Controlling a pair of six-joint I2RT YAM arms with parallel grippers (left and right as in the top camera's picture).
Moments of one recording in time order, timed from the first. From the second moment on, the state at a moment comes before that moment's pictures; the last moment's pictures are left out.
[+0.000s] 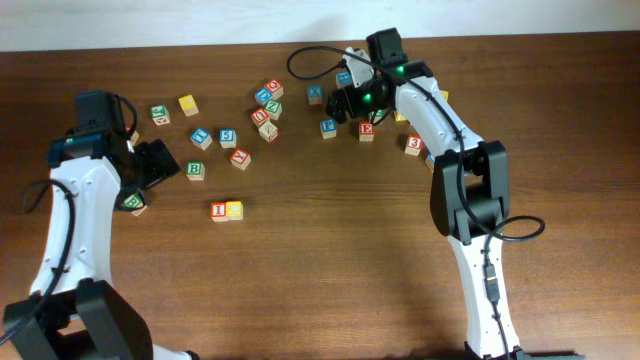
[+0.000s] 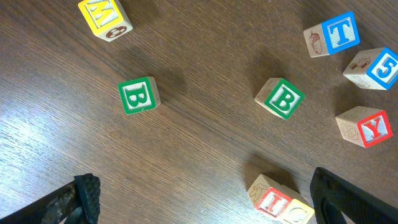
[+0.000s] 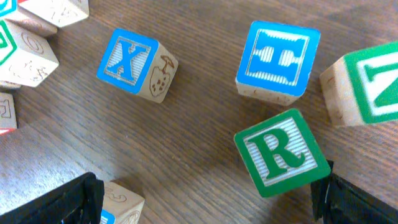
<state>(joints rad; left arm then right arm) 0.22 1.67 1.38 -0.98 -0.07 -0.35 0.25 2.54 2.20 -0.71 -0.36 -0.12</state>
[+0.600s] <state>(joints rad) 0.22 1.67 1.38 -0.98 -0.07 -0.35 0.25 2.54 2.20 -0.63 -0.34 -0.18</state>
